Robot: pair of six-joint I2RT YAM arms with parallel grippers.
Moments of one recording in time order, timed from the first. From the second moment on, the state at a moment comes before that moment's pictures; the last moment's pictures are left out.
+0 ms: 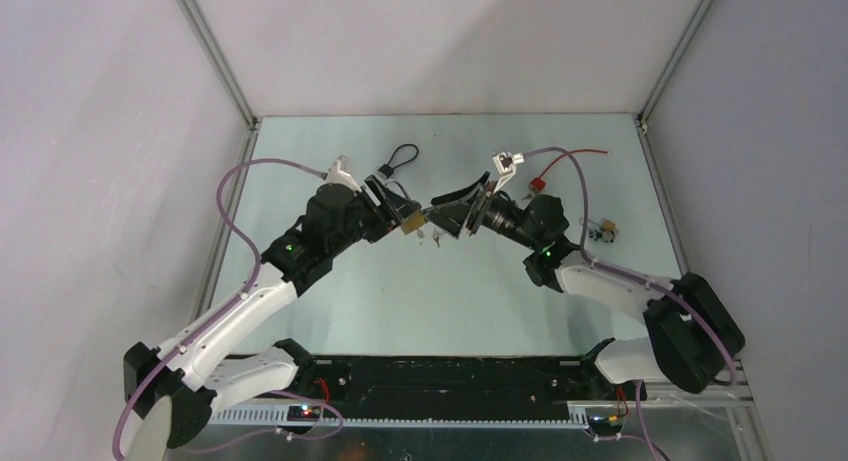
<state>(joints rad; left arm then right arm) -0.62 1.01 0.87 -0.21 -0.02 -1.02 0.65 1.38 0.70 0.92 -0.50 0.85</state>
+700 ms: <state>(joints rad) -0.62 1.02 0.90 -0.34 -0.05 -1.04 0.84 1.41 0.67 0.82 -0.19 0.44</state>
